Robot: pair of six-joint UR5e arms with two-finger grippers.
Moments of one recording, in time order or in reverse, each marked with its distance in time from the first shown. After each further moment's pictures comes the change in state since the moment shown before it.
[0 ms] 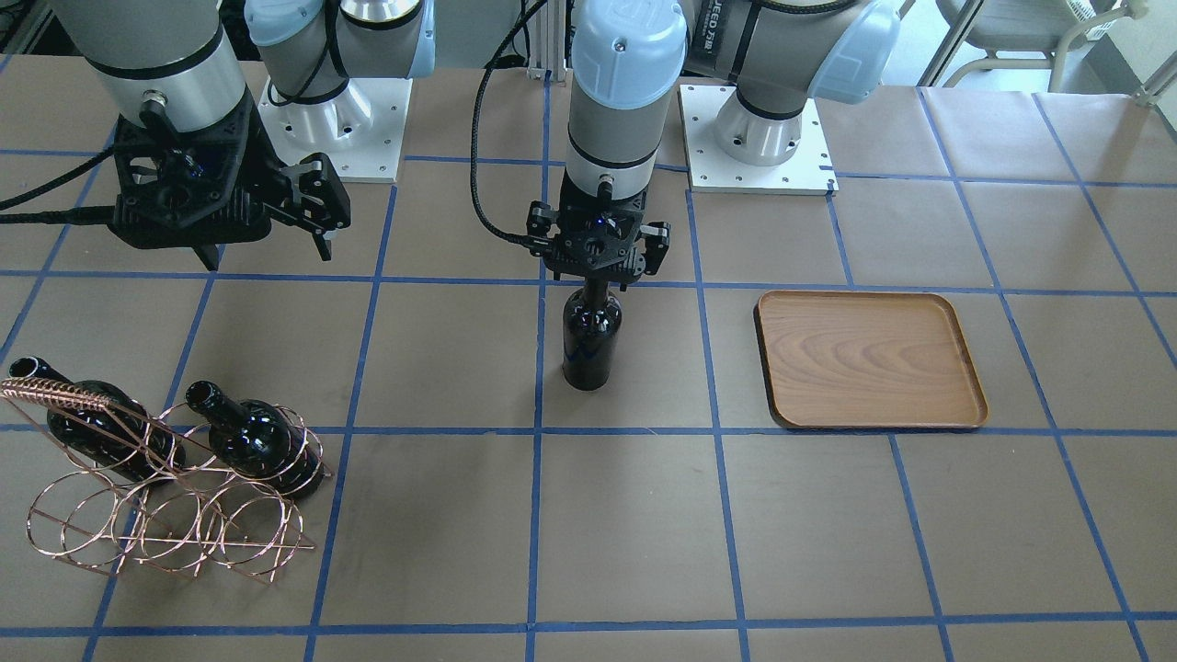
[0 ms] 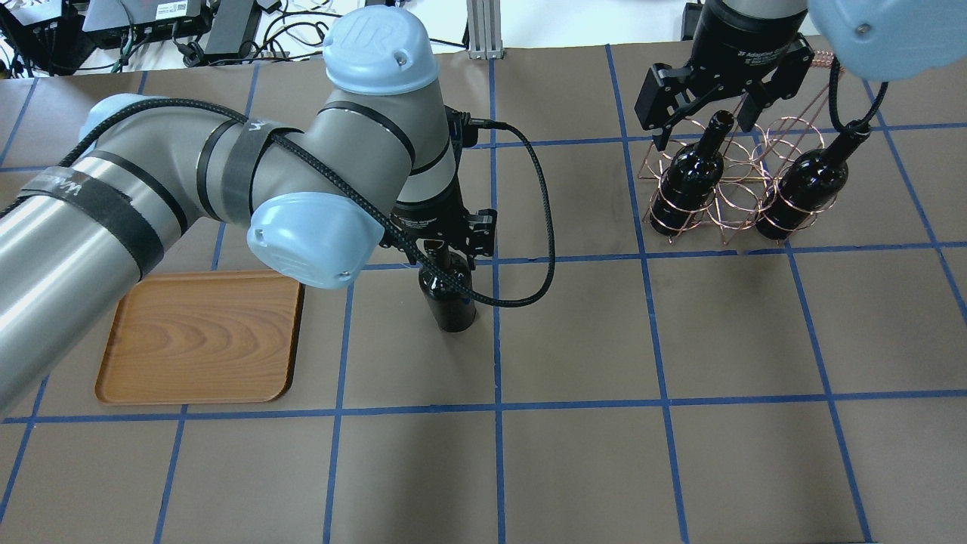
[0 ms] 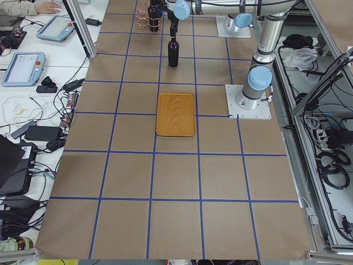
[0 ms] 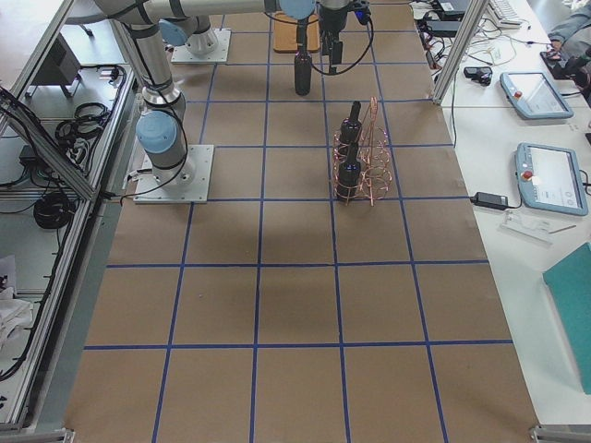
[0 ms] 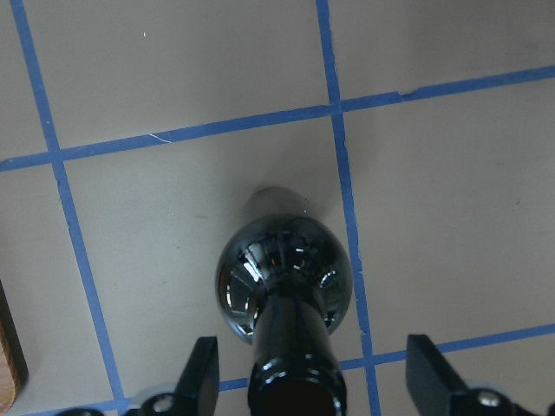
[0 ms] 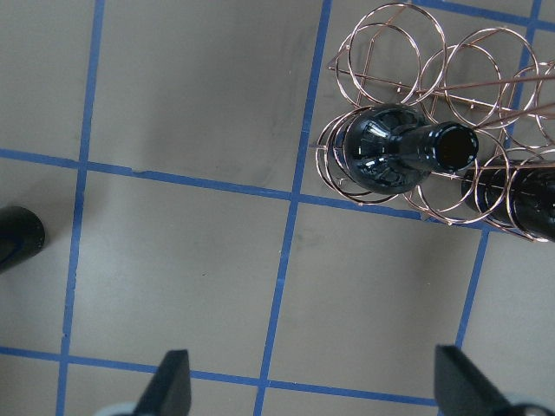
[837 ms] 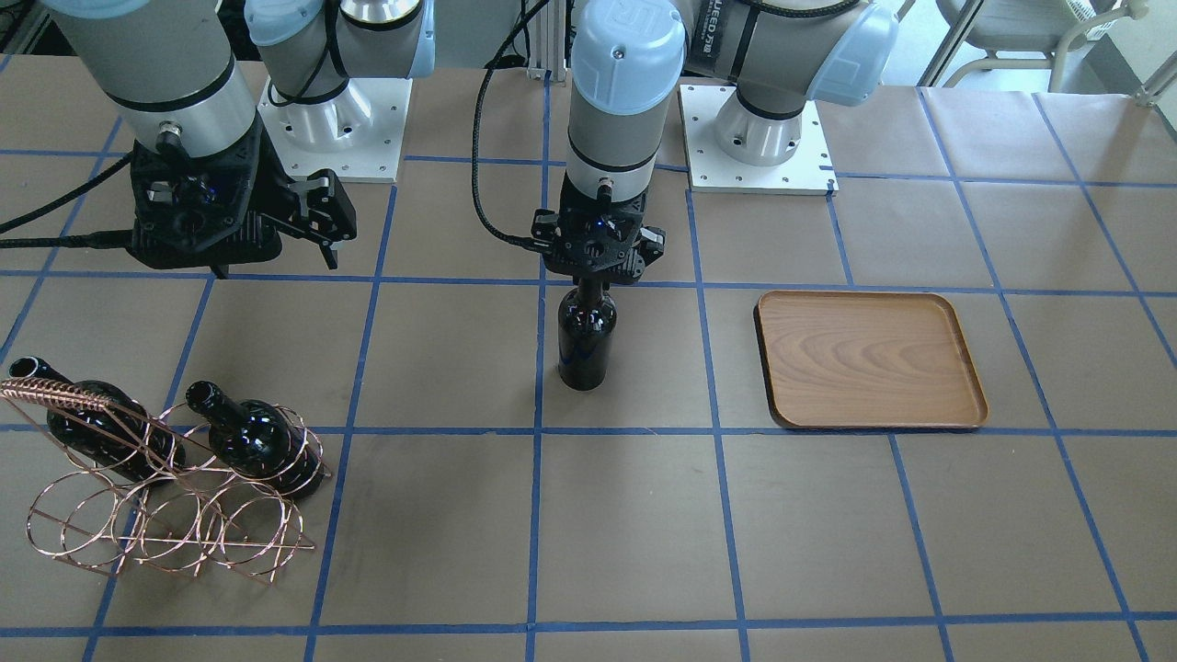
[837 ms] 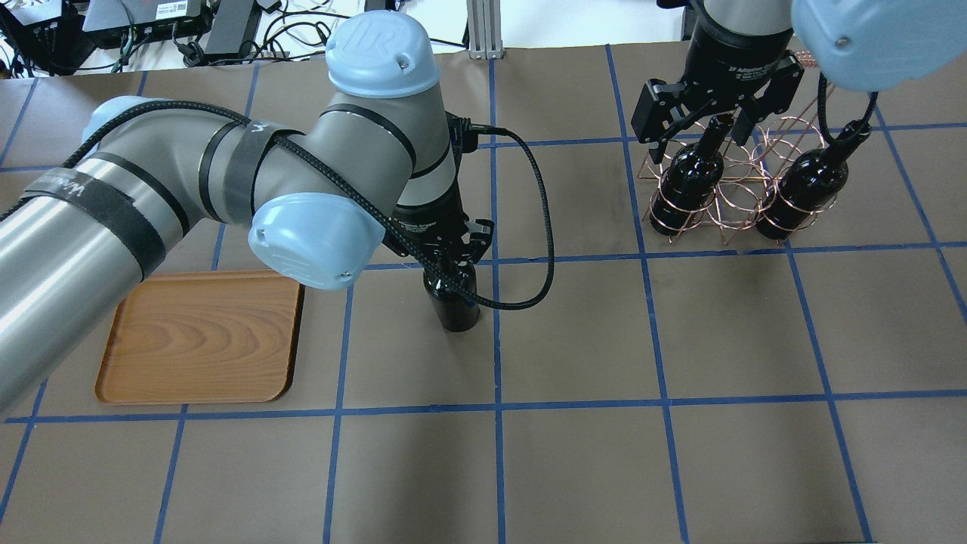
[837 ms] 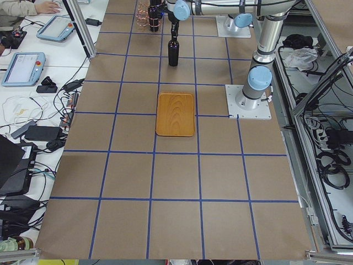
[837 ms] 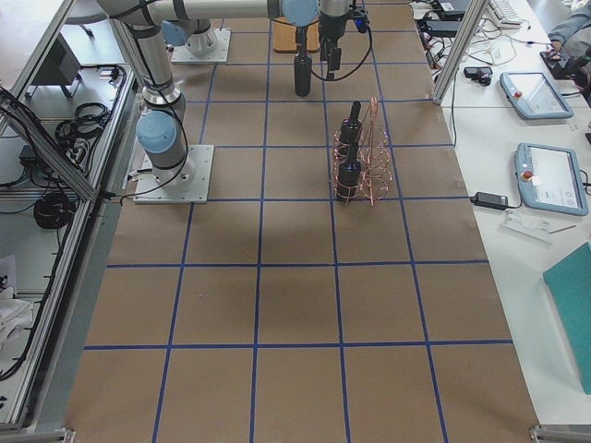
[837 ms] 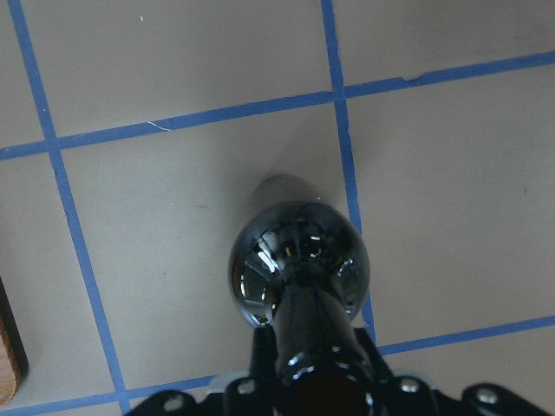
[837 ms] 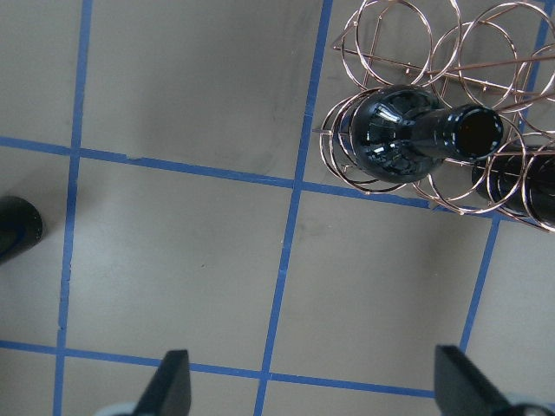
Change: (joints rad) left arm 0.000 -0.002 -0.002 -0.013 0.000 0.006; right arm 0.000 0.012 0.019 0.001 0.000 0.004
